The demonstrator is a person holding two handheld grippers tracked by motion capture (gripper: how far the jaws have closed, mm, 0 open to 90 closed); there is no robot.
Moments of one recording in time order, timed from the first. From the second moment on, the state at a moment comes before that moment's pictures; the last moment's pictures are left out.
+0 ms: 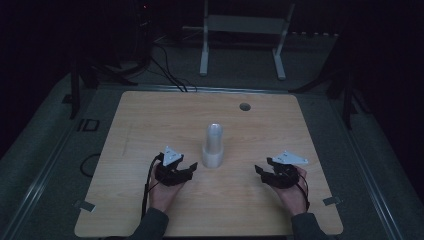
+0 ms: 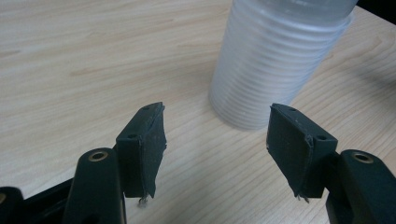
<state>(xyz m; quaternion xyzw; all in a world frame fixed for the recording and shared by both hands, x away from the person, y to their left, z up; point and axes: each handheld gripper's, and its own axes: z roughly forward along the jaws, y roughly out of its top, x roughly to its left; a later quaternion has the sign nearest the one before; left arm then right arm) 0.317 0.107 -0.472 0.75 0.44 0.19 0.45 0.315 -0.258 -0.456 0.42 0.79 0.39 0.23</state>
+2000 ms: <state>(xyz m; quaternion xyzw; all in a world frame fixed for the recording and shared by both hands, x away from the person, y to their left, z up) 0.341 0.057 -0.463 0.77 0.38 0.19 0.48 0.349 -0.149 -0.374 0.29 0.81 0.47 0.21</state>
